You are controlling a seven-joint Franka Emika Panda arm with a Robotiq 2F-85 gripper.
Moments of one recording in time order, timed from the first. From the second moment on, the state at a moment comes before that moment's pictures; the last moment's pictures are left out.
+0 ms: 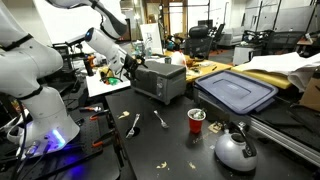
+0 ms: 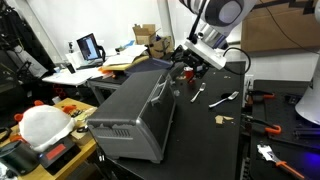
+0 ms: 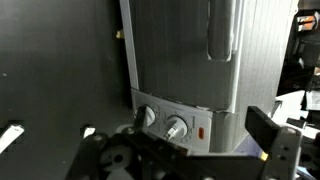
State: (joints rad) arm -0.73 -0.29 1.08 -2.63 2.53 3.04 -0.73
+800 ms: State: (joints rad) arm -1.21 0.01 1.36 -2.44 2.43 3.10 -0.89
